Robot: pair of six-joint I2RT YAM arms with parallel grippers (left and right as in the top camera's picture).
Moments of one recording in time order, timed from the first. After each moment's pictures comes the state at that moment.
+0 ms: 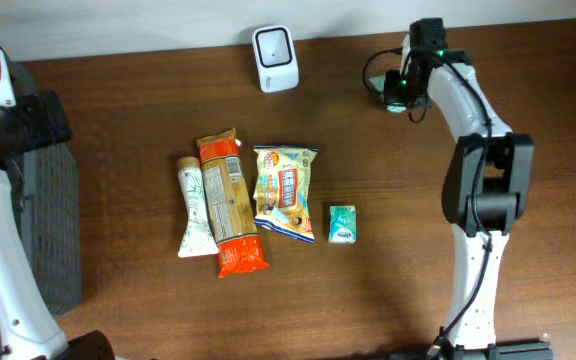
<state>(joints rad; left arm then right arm) 0.27 1.65 2.02 -1.28 -0.12 0.06 -0.04 2.40 2.06 -0.83 -0.10 0.13</state>
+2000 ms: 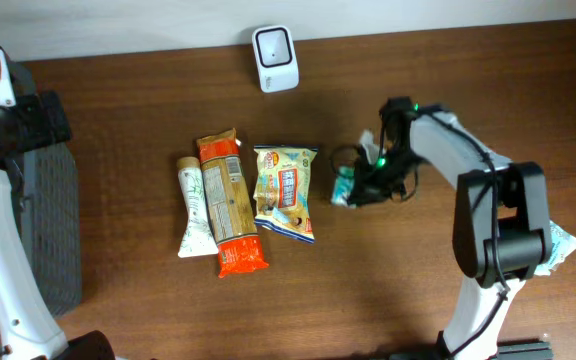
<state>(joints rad) 0.27 1.65 2.02 -1.28 -0.12 0.06 0.09 2.03 1.48 -1.17 -0.64 -0.01</state>
